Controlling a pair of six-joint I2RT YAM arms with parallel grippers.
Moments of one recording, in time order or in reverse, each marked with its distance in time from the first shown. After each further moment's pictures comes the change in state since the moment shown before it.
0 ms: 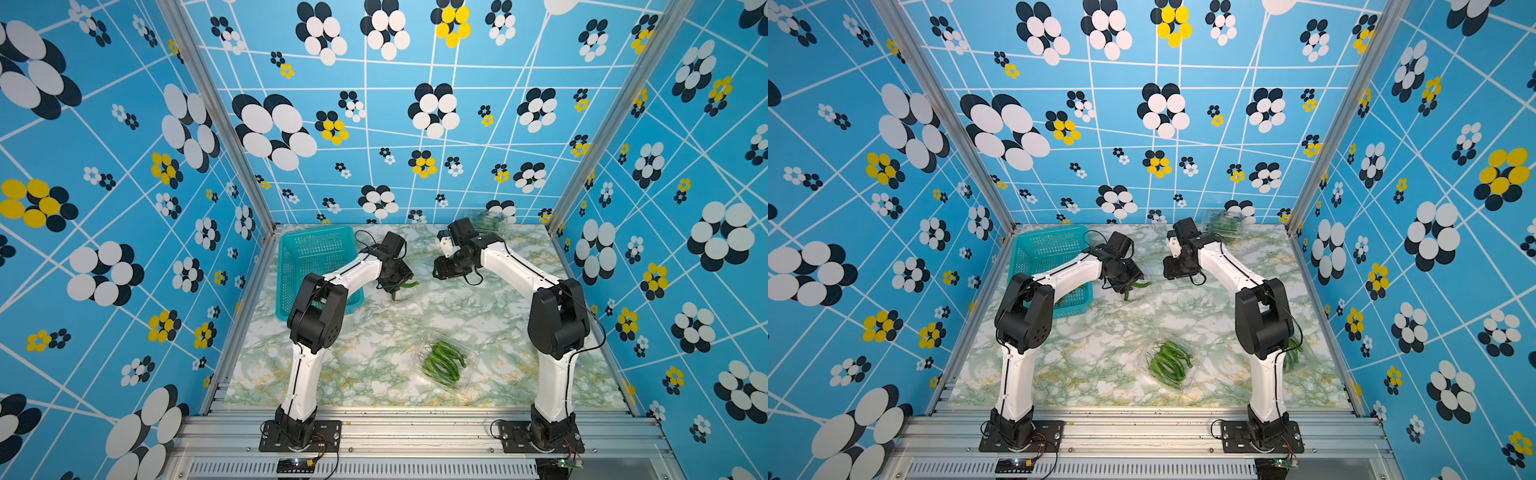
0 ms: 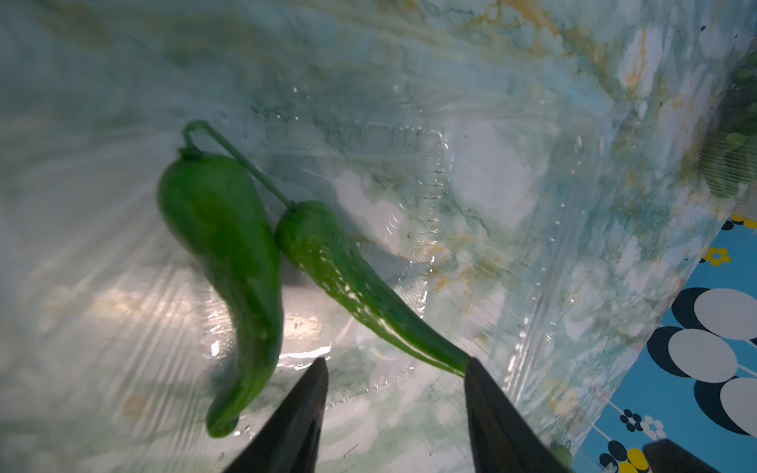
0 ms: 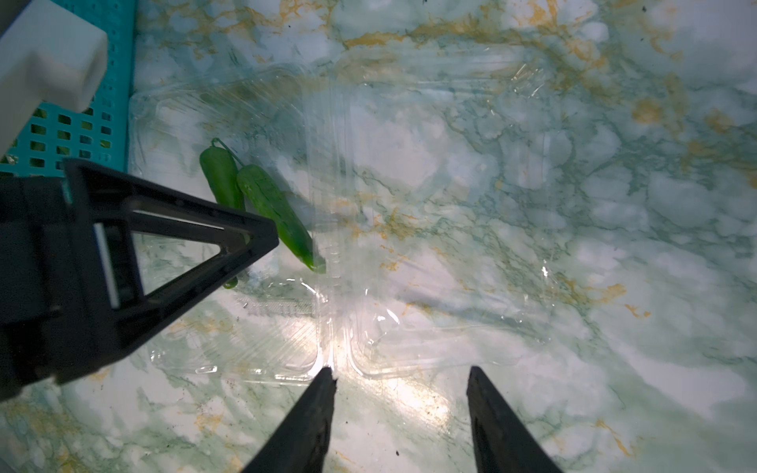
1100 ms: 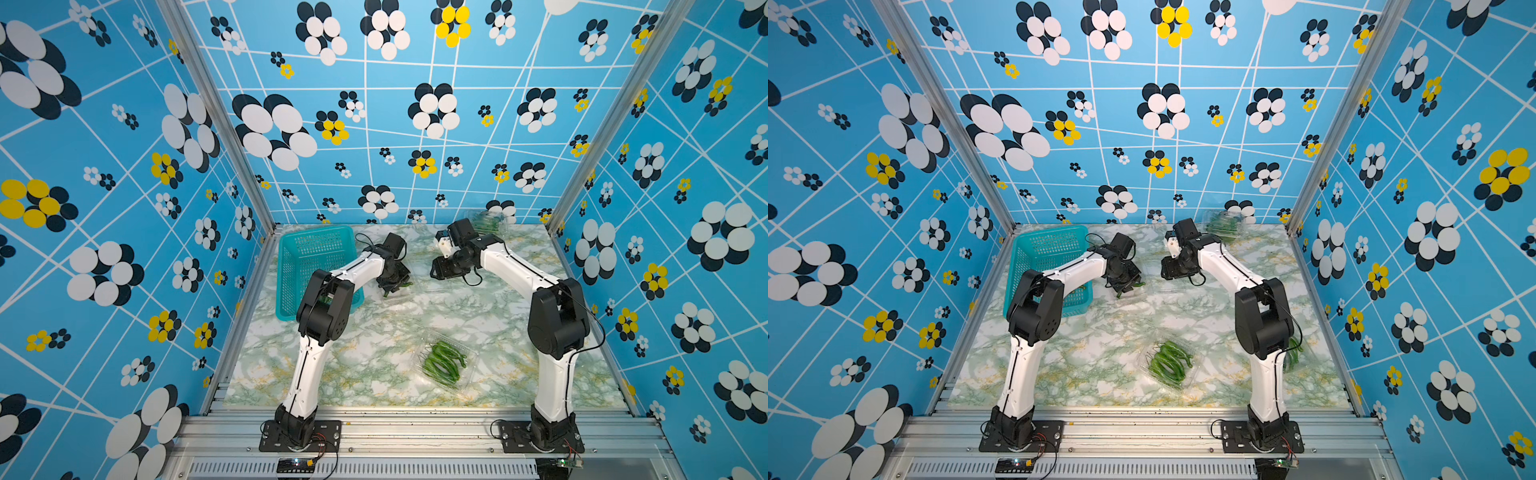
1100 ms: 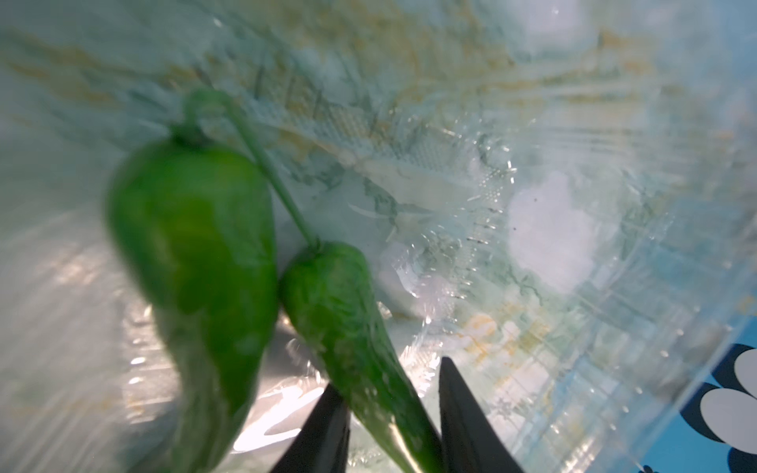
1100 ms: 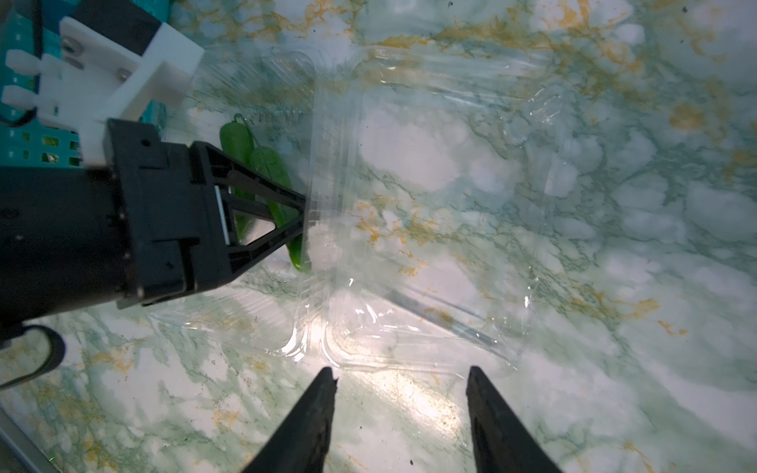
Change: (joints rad) left arm 0.014 0.108 0.100 -0.063 -0.024 -0.024; right arm 0.000 0.000 -0.014 0.030 -0.048 0.000
